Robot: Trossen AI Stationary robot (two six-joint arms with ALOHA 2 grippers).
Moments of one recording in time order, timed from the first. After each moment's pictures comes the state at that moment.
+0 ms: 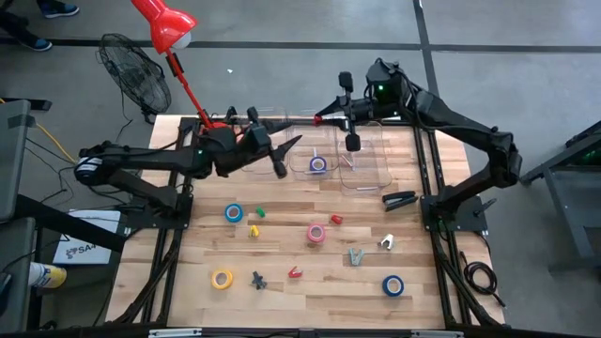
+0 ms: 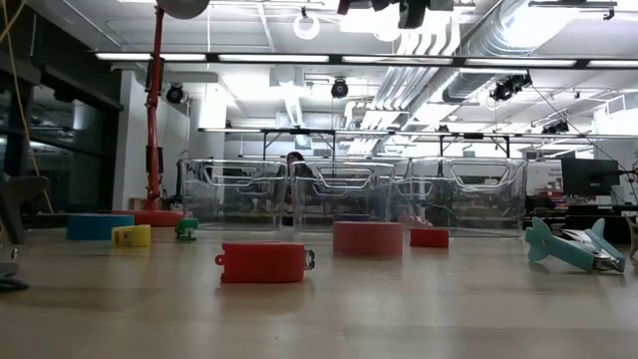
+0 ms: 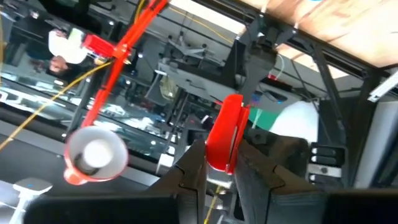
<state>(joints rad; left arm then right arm) 0.06 1.27 1.11 0.26 -0.44 0.26 -0.45 1.46 1.58 -0.46 -0.42 2.59</state>
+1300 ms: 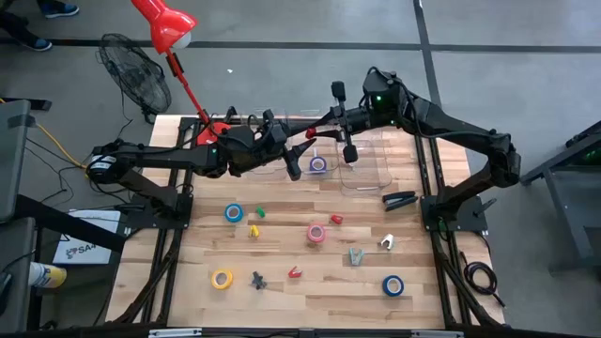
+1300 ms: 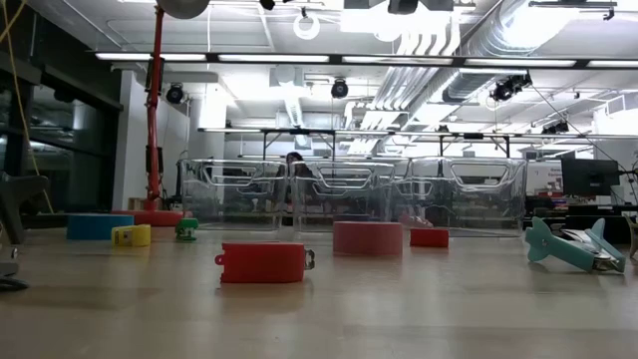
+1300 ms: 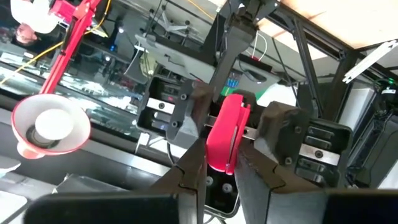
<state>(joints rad) 0.06 1.39 1.21 0.23 -0.41 0.10 -0.36 1.46 1.58 -0.40 -0.44 2.59</state>
